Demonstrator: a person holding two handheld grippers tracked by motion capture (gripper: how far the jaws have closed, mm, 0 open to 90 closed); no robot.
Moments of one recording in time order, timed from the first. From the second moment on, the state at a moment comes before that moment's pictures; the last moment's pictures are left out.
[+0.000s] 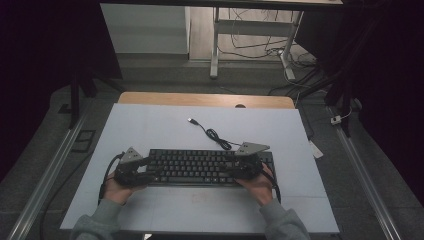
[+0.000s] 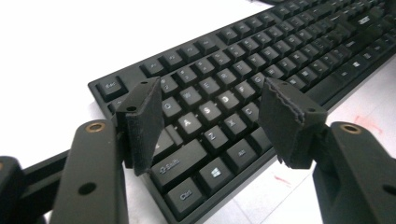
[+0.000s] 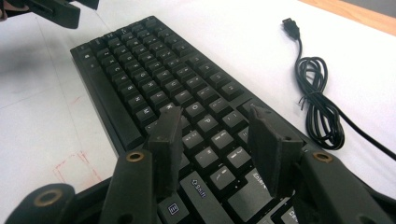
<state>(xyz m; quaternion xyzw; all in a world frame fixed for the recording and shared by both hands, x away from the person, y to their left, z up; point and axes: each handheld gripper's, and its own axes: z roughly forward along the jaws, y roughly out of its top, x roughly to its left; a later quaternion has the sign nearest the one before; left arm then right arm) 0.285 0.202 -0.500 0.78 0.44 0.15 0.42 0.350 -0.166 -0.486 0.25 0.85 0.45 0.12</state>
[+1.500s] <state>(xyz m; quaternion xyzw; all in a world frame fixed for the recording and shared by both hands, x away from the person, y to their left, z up) 0.299 0.132 -0.510 0.88 0.31 0.09 0.35 0.347 -0.173 -0.487 0.25 0.85 0.46 0.12</state>
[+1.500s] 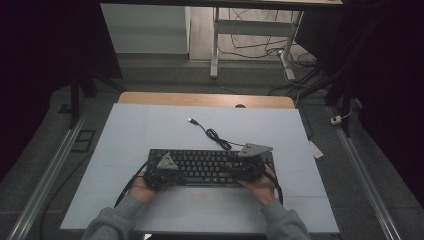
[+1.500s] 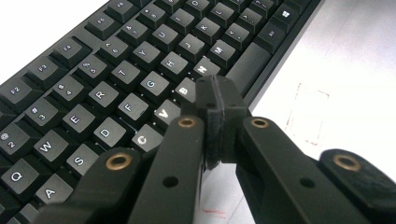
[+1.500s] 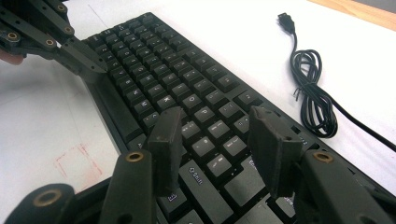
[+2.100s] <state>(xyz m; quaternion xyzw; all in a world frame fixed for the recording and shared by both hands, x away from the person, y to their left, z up) 0.301 0.128 -0.517 0.88 0.32 0.09 0.34 0.347 -0.174 -0.487 0.25 0.85 0.45 0.12</state>
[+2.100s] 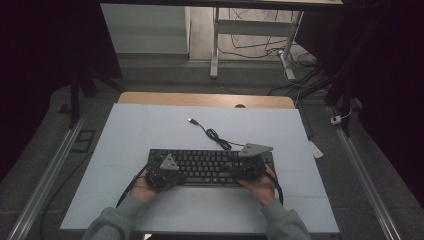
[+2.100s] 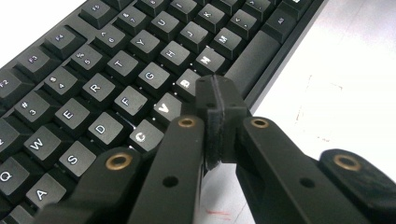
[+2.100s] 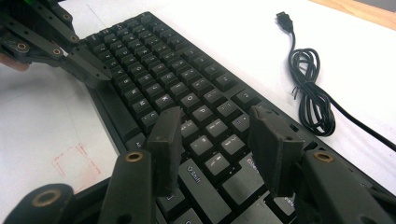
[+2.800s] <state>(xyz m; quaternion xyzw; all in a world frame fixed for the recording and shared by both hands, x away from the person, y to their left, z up) 0.297 0.152 -0.497 0.83 0.36 0.12 0.40 0.346 -0.176 -0.487 0.25 0.85 0.45 0.12</state>
